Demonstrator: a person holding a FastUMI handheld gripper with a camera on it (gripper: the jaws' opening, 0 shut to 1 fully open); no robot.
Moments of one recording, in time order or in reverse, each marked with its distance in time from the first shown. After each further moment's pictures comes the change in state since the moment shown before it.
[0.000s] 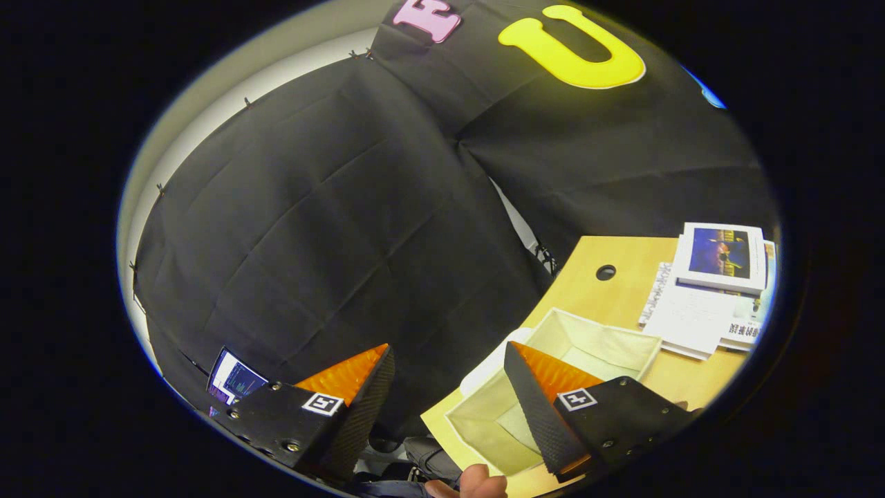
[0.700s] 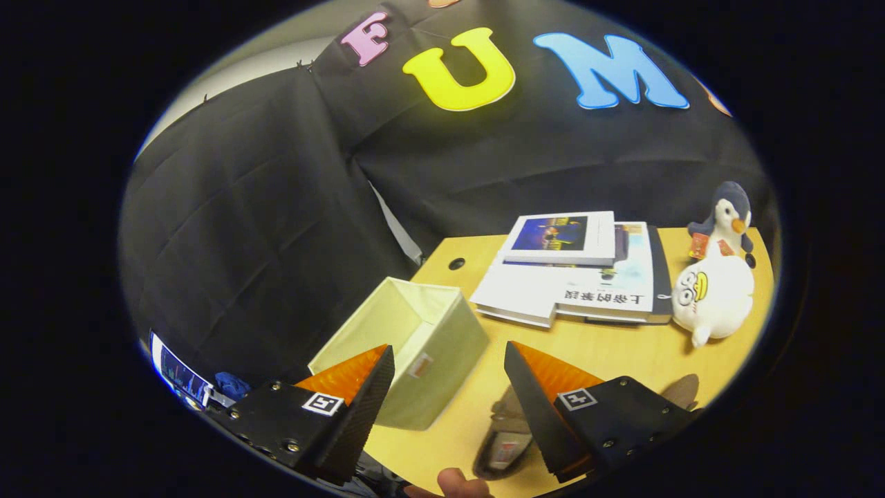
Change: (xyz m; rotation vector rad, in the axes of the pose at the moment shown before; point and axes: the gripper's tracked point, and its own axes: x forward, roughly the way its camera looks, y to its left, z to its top) arm -0.141 -0.159 -0.088 -0.012 -0.086 -0.469
